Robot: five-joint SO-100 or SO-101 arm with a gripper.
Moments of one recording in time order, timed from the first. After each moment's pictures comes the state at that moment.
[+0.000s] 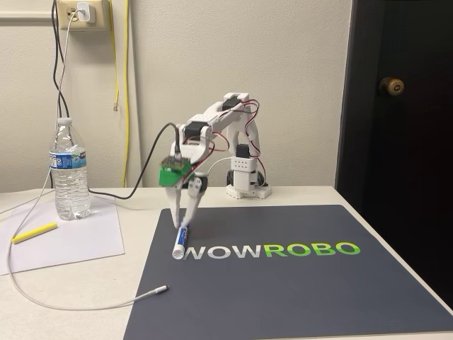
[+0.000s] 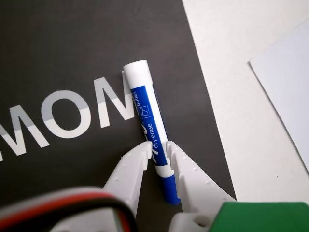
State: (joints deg) arm 24.8 70.8 81.2 62.1 -100.7
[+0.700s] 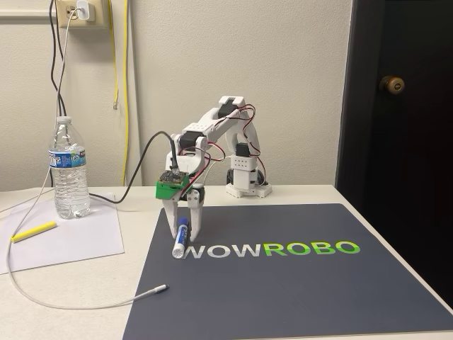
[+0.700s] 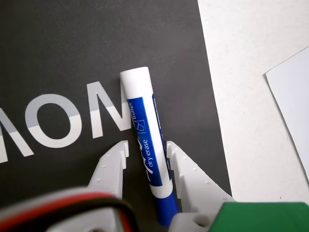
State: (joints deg) arm 25.0 63.2 75.5 62.5 -104.1
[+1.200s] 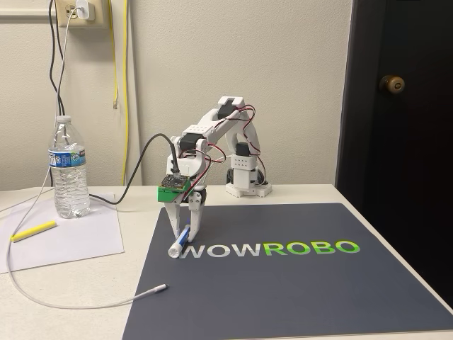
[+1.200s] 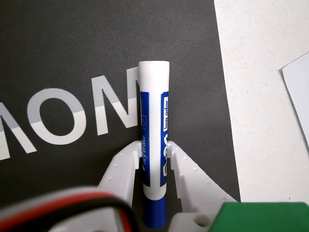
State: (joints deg) arm 24.5 61.9 75.0 63.8 -103.7
